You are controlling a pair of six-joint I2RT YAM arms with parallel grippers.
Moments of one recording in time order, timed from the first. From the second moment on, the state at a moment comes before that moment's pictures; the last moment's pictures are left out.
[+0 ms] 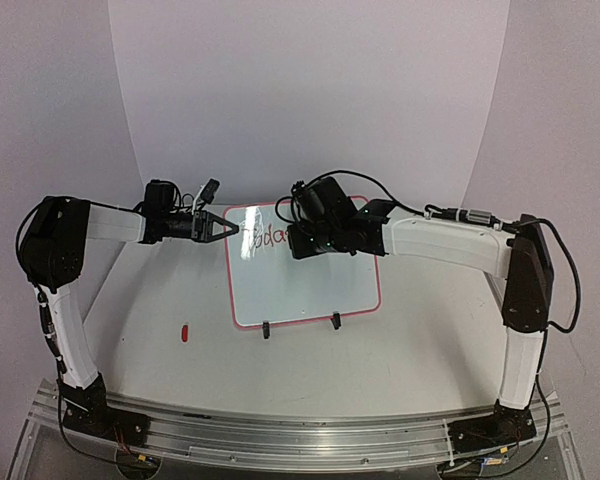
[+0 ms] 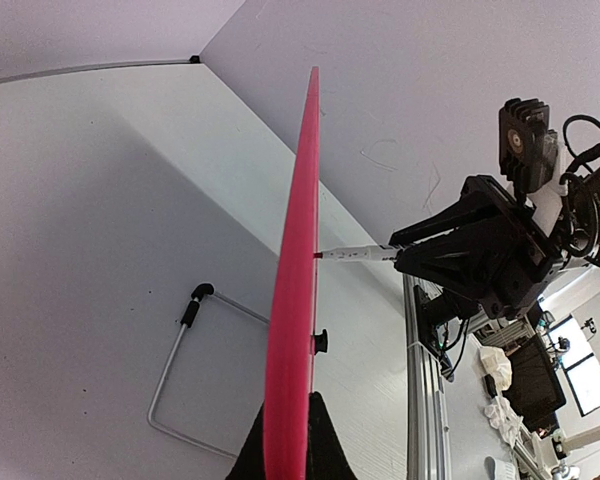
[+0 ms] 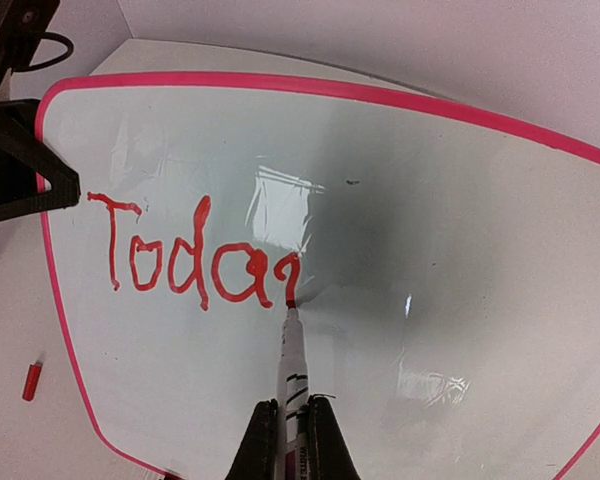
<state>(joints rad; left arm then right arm) -0.23 1.96 1.25 0.23 1.22 -0.27 0.91 1.98 1.70 -0.43 0.34 0.37</state>
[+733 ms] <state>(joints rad) -0.23 1.96 1.25 0.23 1.22 -0.27 0.92 1.98 1.72 -0.47 0.37 0.35</state>
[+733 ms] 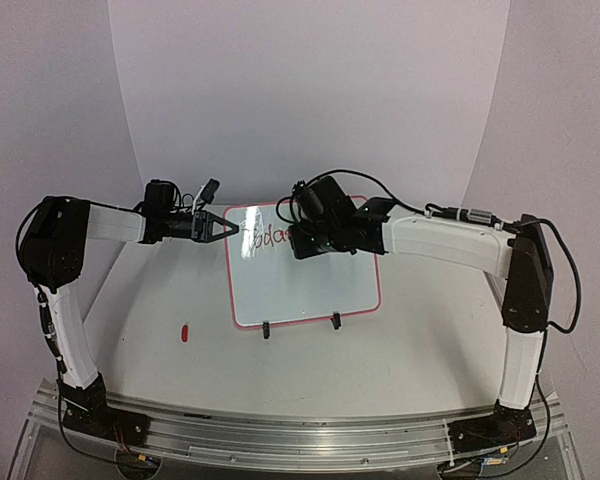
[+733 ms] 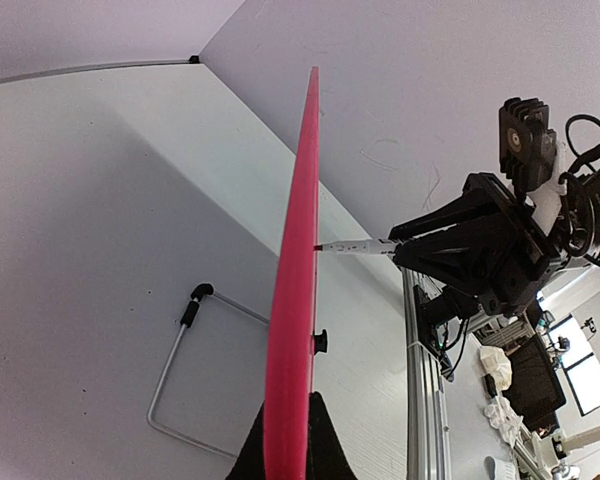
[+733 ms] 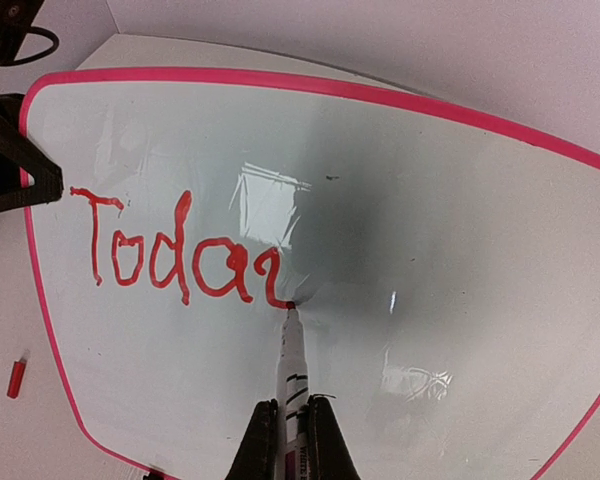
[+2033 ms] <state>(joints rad) -0.23 1.96 1.25 0.23 1.22 -0.27 0.91 2.02 1.82 -0.50 0.41 0.30</state>
